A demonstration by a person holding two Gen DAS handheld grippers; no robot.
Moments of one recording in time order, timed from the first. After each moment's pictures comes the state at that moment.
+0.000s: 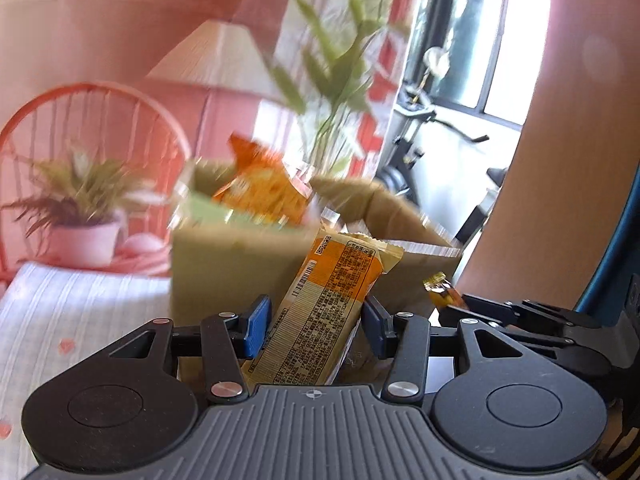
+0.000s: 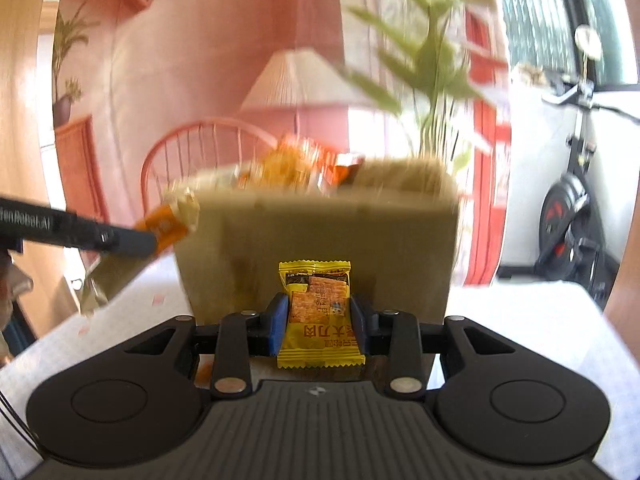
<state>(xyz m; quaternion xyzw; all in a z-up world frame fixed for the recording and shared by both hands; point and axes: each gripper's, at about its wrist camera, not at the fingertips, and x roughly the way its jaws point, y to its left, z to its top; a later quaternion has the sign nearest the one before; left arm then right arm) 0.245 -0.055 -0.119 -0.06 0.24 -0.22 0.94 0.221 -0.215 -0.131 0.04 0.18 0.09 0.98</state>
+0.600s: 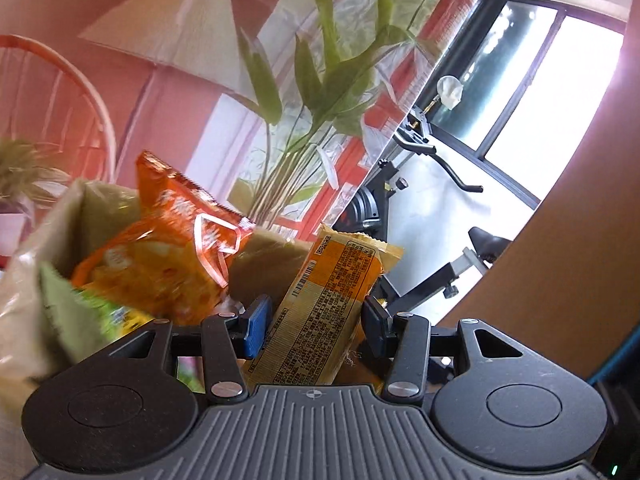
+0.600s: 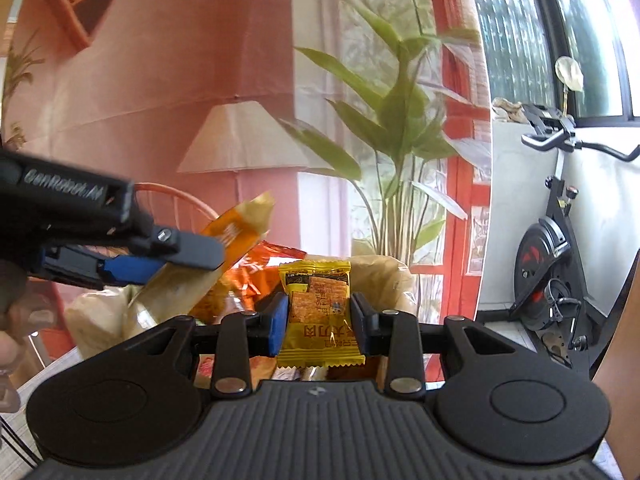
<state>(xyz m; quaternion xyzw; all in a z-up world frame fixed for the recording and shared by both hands) 0.383 -0.129 -0.091 -0.19 0.28 -0.24 0.91 0.337 -0.253 -0.093 0.04 0.15 0.04 0.99</state>
